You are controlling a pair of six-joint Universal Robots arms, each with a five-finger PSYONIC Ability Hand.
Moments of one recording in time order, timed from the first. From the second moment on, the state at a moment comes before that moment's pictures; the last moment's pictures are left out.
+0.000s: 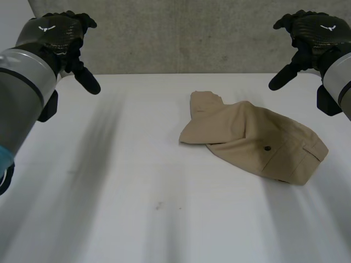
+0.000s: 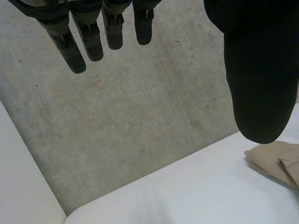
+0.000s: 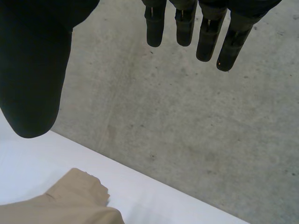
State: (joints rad) left arm 4.24 -1.74 -1.17 2.92 -1.78 3.25; right arm 1.88 -1.38 1.24 0.12 1.53 3.11; left_hand 0.19 0.20 0.22 0.21 0.05; right_hand 0.20 0.22 0.21 0.24 0.07
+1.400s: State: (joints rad) left arm 4.42 -1.65 -1.55 3.13 -1.52 3.18; right arm 1.69 -0.86 1.04 0.21 1.51 3.04; left_hand 0.19 0.20 0.22 0.21 0.05; right_hand 0.95 1.18 1.18 1.19 0.97
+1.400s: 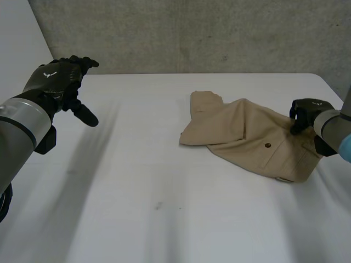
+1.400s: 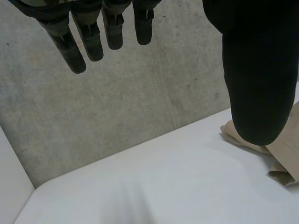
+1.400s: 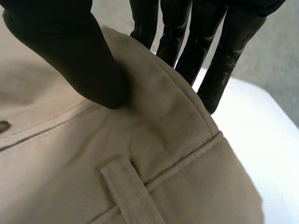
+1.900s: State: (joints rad) left arm 4.28 -2.02 -1.42 3.42 -1.37 3.32; right arm 2.23 -1.39 1.60 0.08 1.39 2.46; left_hand 0.19 0.20 0.22 0.21 0.05; right_hand 0.97 1.18 1.18 1.19 0.98
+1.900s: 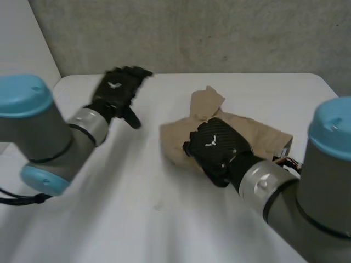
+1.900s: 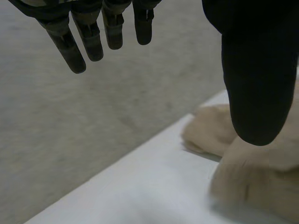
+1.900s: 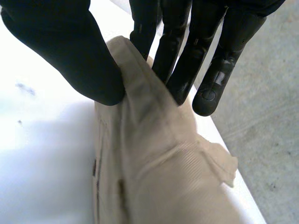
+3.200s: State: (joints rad) left arm 4.15 -2.17 -1.28 3.12 -1.71 3.57; right arm 2.15 -0.98 1.33 -0.08 1.62 2.67; left_hand 0.24 0.24 0.24 0.24 0.05; right_hand 0.99 1.18 1.18 1.19 0.99
